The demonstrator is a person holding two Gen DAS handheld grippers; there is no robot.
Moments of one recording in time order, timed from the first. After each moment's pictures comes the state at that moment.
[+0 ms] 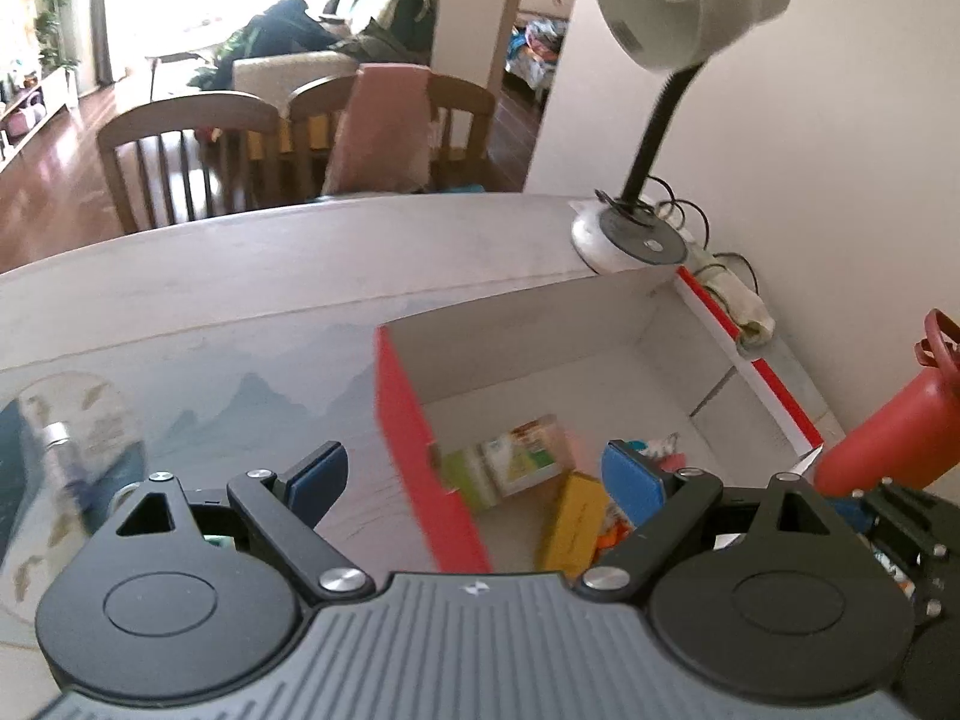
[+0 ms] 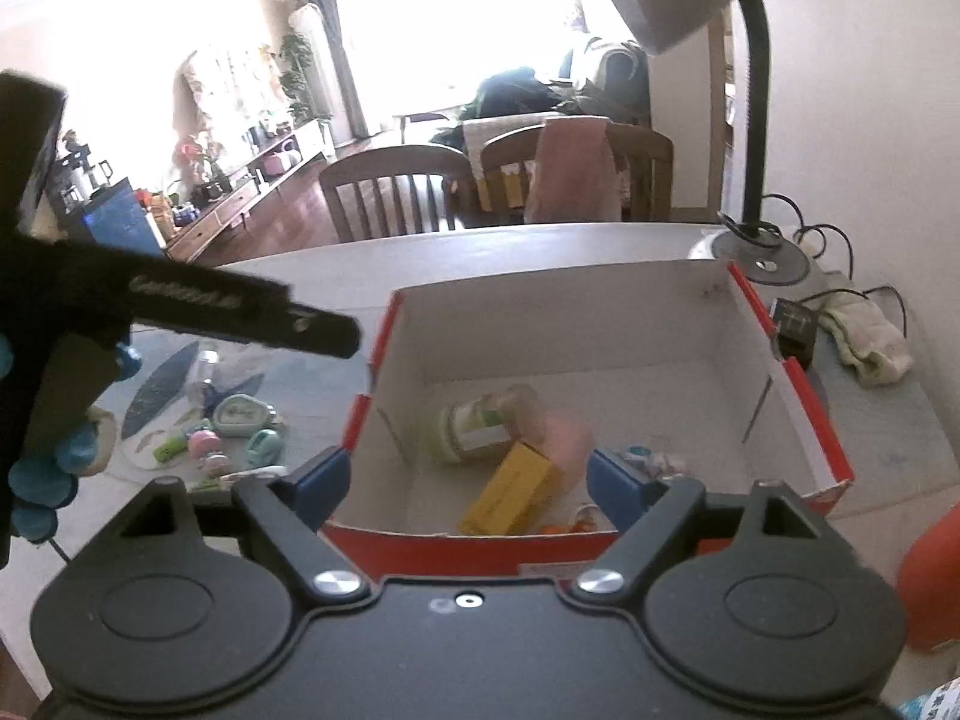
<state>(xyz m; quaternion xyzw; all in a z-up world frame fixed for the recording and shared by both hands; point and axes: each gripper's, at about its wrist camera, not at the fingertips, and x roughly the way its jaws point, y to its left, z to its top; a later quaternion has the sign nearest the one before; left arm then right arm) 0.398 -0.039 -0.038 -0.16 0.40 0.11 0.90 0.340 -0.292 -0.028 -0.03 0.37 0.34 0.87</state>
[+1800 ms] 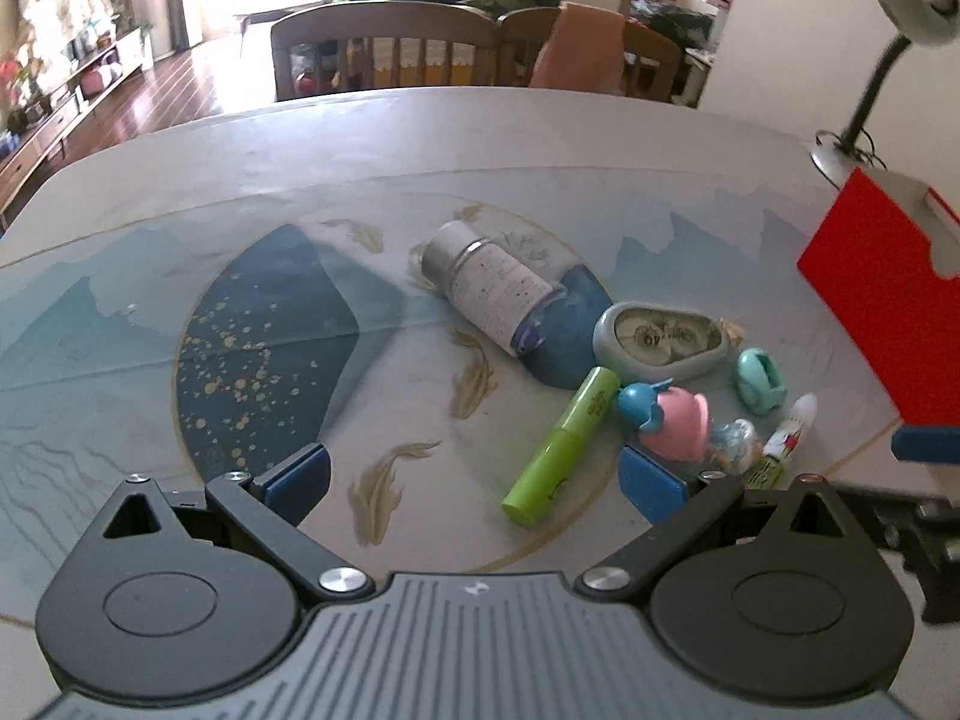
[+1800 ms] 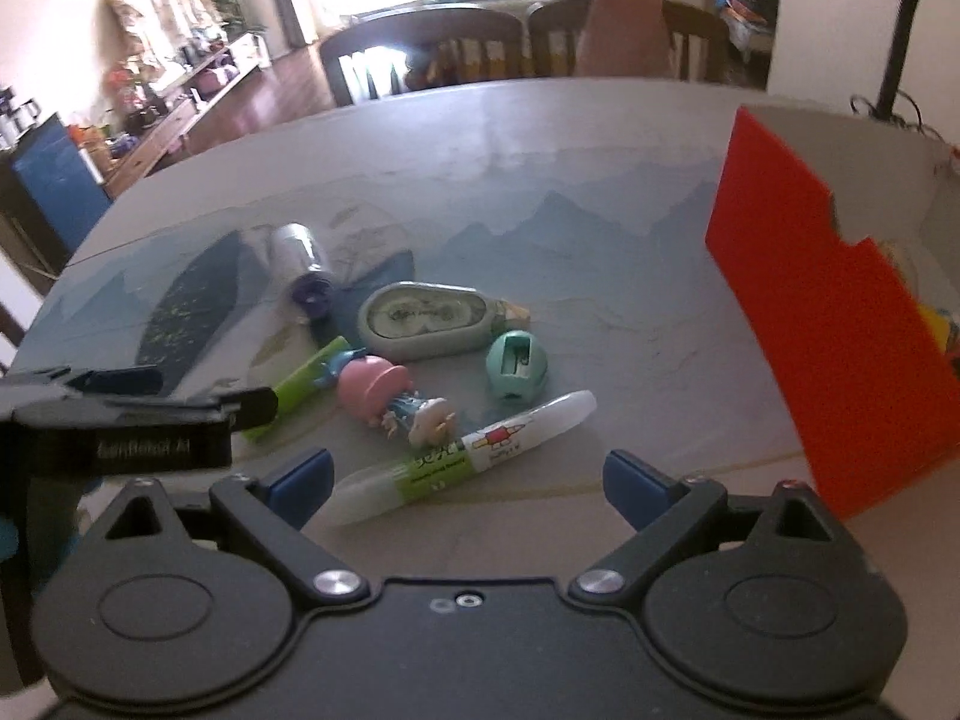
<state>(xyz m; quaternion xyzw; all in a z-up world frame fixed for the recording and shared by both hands) 0.235 0.195 -0.184 -0.15 0.42 0.17 0.88 0.274 -0.014 -0.132 -0.05 0.48 0.23 0.84</state>
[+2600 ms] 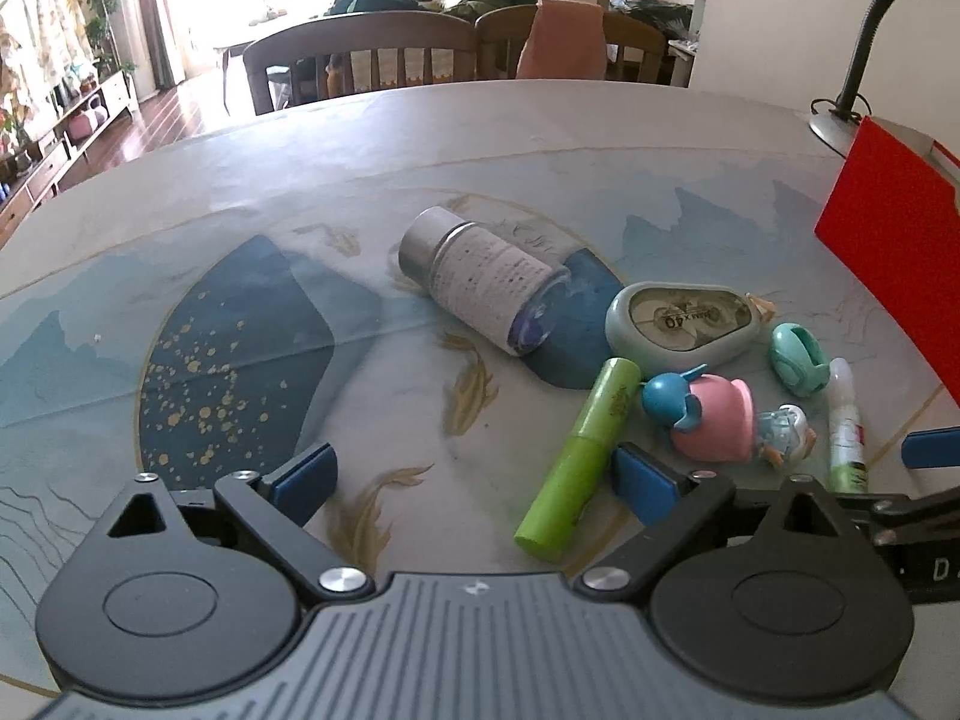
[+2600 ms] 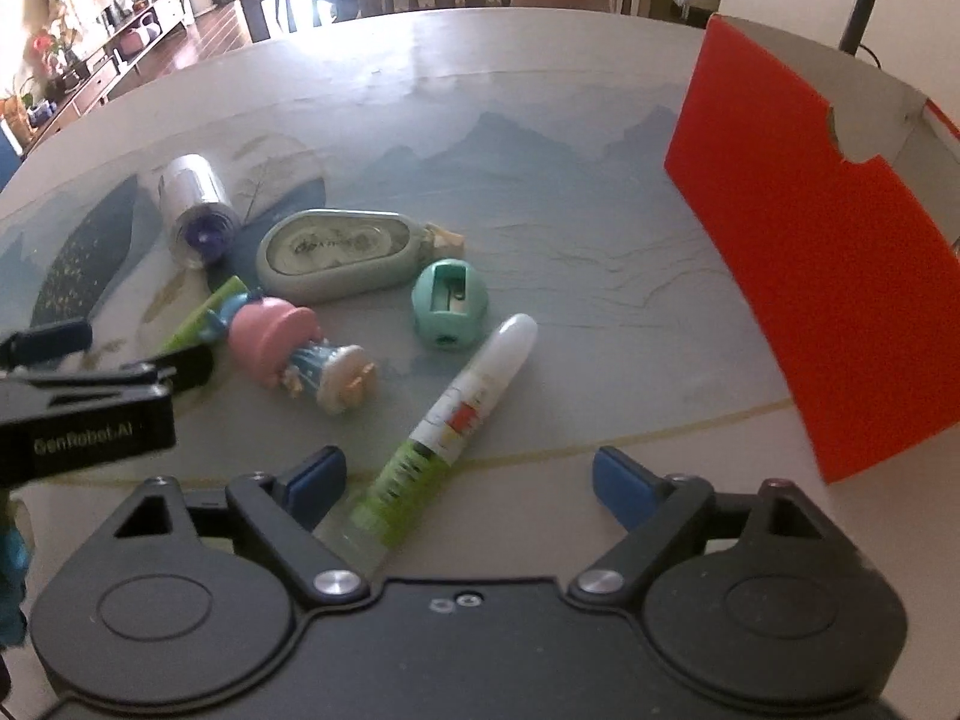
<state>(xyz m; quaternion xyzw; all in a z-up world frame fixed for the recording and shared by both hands) 0.252 0.192 -0.210 -0.10 0.42 0.16 0.89 0.279 -0.013 -0.164 -0.09 0.51 0.16 0.84</state>
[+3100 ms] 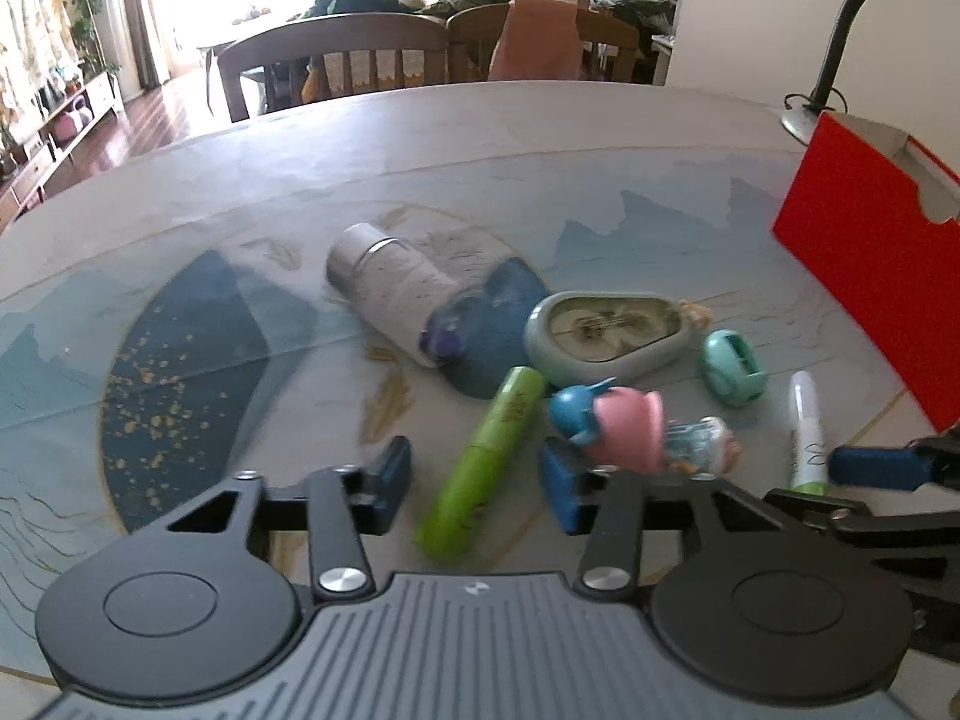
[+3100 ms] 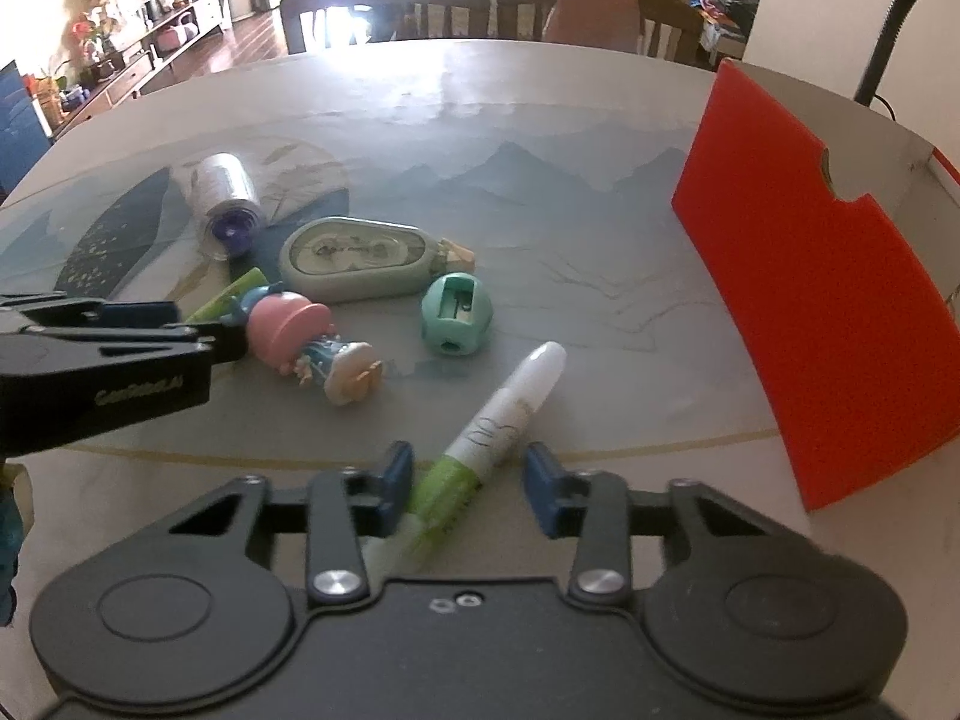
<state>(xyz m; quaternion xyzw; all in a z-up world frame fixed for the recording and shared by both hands) 0.264 0.166 -0.197 -0.11 0.42 0.15 0.89 0.268 -0.018 -0.157 -0.11 0.48 0.20 0.85</state>
